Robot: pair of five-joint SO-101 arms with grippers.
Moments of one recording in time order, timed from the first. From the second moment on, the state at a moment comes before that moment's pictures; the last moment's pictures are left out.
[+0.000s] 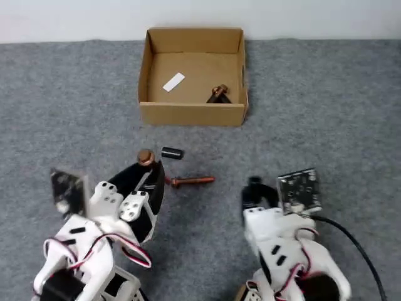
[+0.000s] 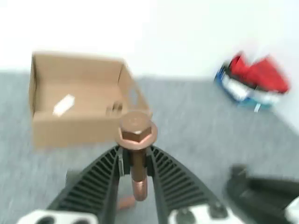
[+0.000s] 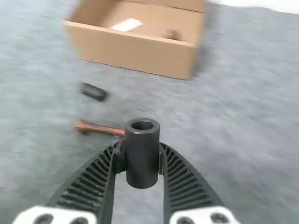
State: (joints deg) left arm 23.2 -93.9 59.3 60.2 26.2; right arm -21.3 -98.9 63.3 75.2 -5.2
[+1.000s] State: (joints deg) left arm 31.6 -101.4 62.5 54.3 28.4; right arm -43.3 -98.1 71.6 53.4 9.1
